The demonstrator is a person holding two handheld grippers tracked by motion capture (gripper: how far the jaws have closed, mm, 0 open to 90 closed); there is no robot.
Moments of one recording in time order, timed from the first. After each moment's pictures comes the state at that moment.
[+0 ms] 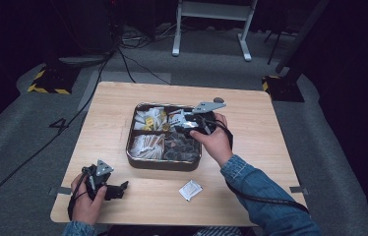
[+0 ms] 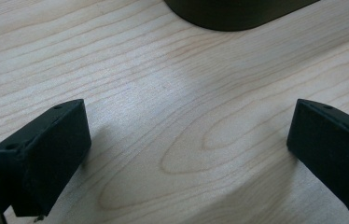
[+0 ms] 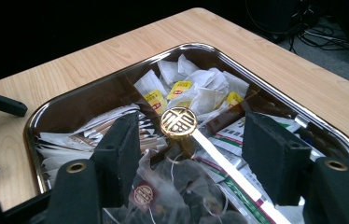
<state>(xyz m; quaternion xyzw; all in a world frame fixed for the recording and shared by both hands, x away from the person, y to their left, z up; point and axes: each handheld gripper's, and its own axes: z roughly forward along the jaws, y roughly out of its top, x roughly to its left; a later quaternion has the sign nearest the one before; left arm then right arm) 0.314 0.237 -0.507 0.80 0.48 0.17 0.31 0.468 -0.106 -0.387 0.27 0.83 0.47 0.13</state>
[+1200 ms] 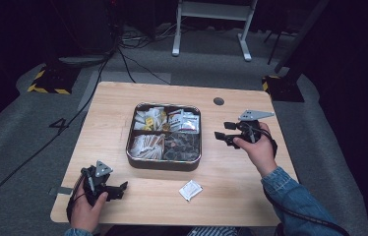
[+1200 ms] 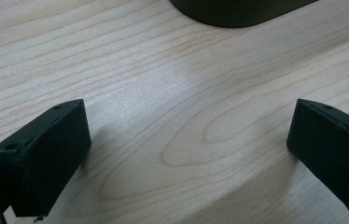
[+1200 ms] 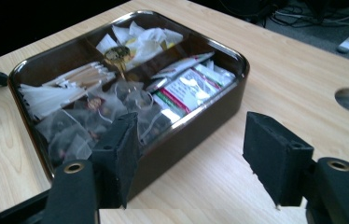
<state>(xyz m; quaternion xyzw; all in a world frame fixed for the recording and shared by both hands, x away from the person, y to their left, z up) 0.312 0.237 -0.507 0.80 0.49 0.17 0.31 0.447 -0.231 -0.393 0.32 0.82 0.46 0.13</state>
